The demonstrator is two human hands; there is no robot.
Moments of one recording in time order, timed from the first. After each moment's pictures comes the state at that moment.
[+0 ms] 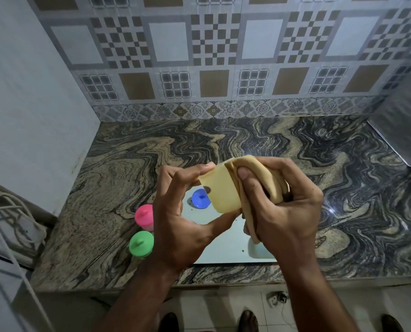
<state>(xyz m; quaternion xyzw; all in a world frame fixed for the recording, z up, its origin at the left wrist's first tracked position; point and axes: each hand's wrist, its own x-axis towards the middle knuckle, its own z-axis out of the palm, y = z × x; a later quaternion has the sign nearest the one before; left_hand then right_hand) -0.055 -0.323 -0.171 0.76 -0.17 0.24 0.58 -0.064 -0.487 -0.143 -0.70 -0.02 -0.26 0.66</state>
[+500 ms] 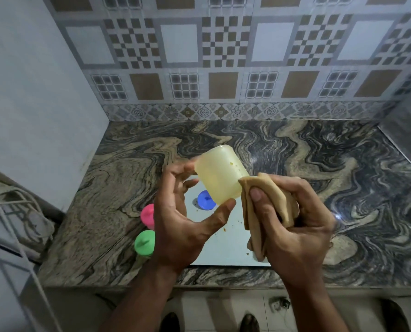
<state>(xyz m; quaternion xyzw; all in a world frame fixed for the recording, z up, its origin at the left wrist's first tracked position) -0.057 -0.320 -0.172 0.69 -0.09 0.20 0.69 -0.080 -0.484 -0.158 -0.68 -0.05 -0.29 0.68</state>
